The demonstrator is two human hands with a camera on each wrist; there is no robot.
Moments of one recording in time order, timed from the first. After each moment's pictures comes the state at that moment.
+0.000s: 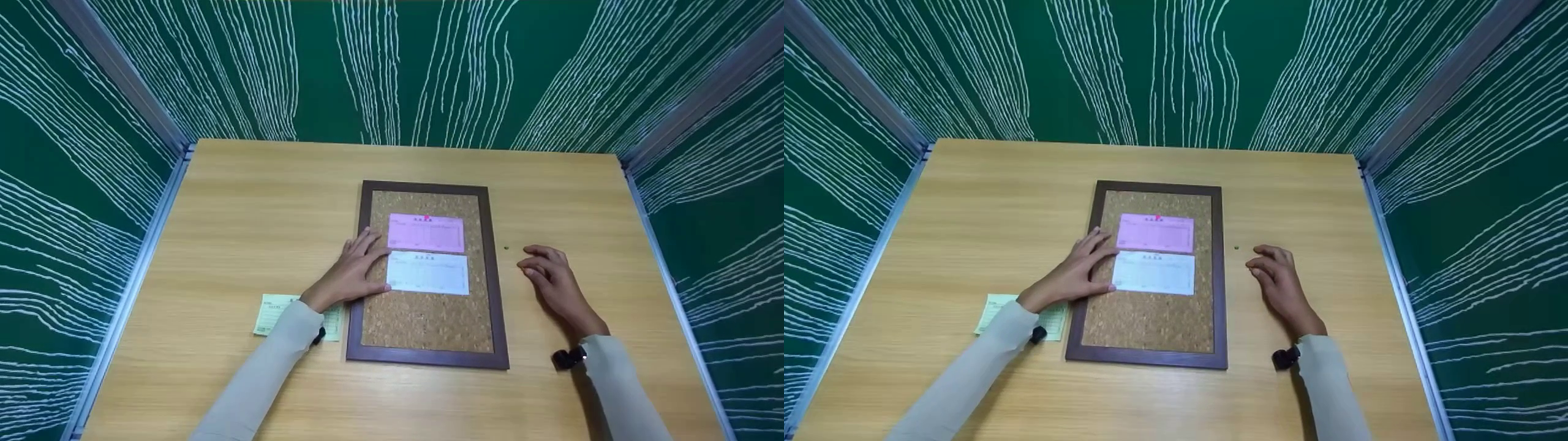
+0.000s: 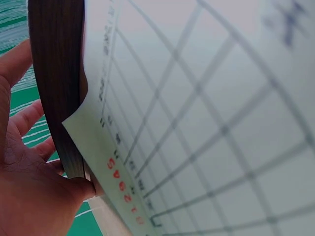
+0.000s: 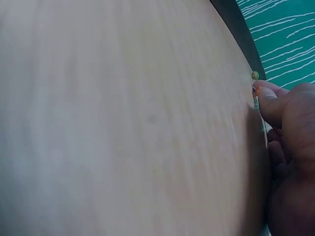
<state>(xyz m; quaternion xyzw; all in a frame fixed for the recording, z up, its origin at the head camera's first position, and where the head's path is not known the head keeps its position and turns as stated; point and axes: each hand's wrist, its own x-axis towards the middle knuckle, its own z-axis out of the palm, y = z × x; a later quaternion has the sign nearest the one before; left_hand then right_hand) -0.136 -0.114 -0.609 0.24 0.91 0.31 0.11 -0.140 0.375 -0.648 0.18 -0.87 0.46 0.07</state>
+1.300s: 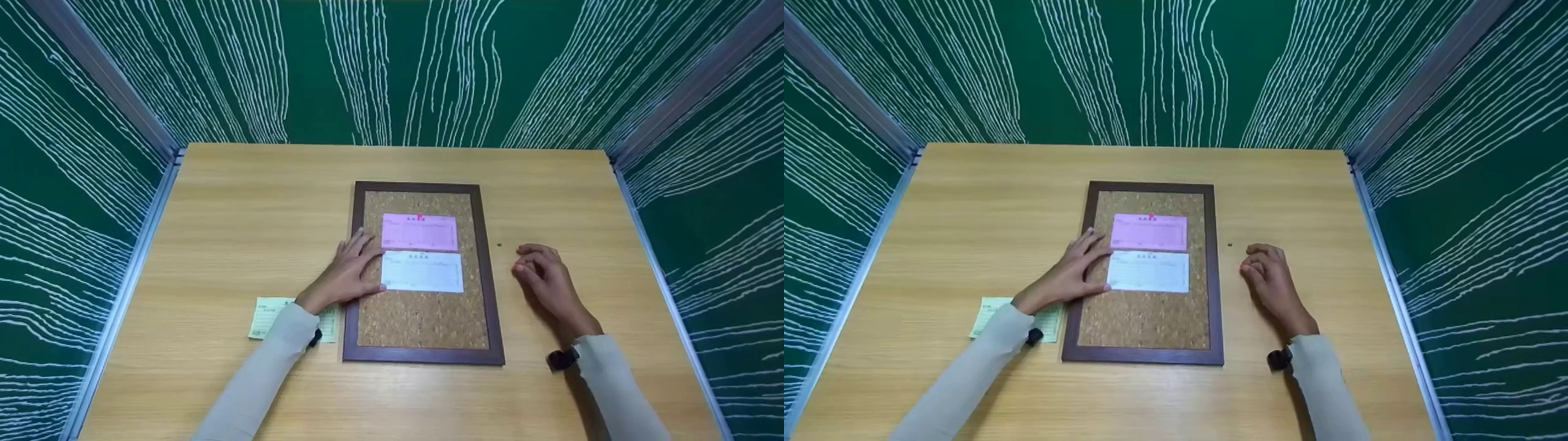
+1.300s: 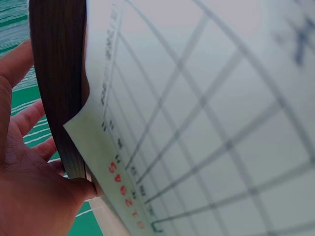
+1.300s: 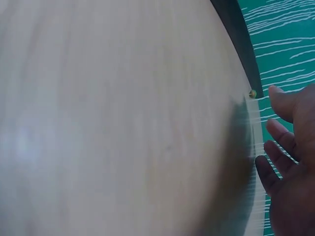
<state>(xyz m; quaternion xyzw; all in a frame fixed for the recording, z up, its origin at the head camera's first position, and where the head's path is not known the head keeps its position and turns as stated) -0.134 -0.113 -0.608 0.25 0.91 0.32 0.10 -0.124 0.359 -0.630 0.13 -0.87 0.47 0.08</state>
